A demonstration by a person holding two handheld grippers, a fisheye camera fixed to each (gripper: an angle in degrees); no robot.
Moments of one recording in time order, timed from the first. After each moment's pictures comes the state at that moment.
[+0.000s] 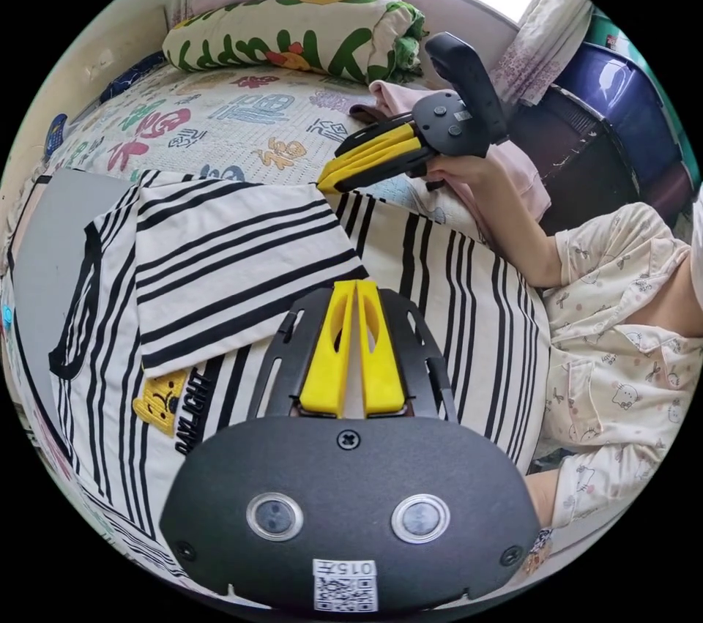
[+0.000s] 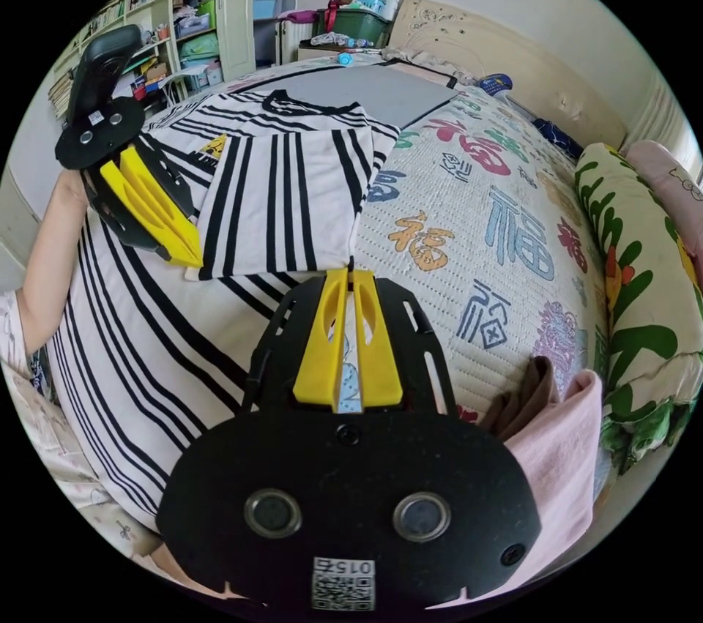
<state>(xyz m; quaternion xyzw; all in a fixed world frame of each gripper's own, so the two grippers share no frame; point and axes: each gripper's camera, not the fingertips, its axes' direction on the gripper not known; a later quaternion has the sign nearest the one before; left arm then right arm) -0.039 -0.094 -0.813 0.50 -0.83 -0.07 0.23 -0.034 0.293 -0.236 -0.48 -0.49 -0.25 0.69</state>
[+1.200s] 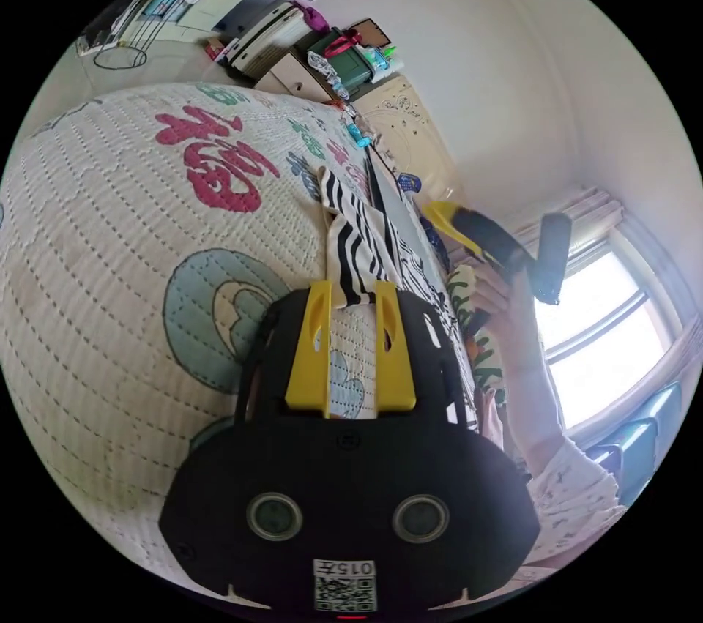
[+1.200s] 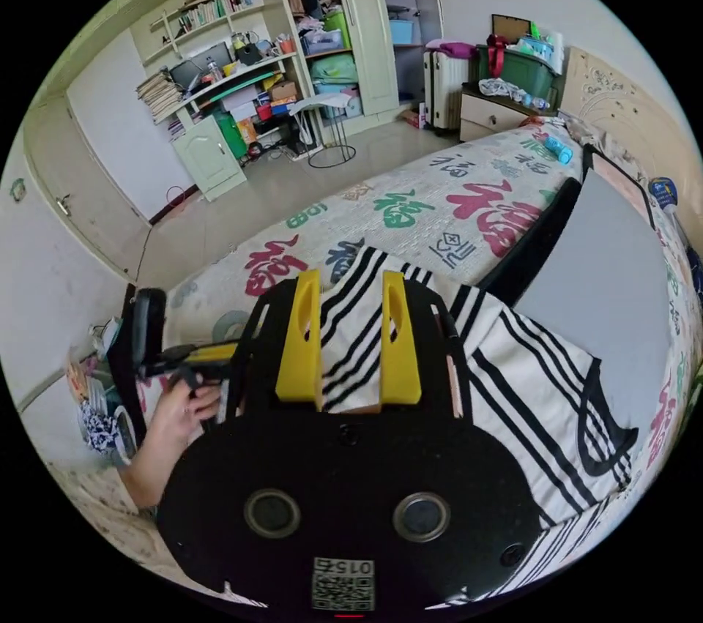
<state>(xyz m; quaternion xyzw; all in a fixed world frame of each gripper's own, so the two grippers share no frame) -0.833 0.299 -0.581 0.92 -0.34 0.17 -0.13 -0.597 0.329 -0.351 -0.43 -0.68 -0.19 0.56</state>
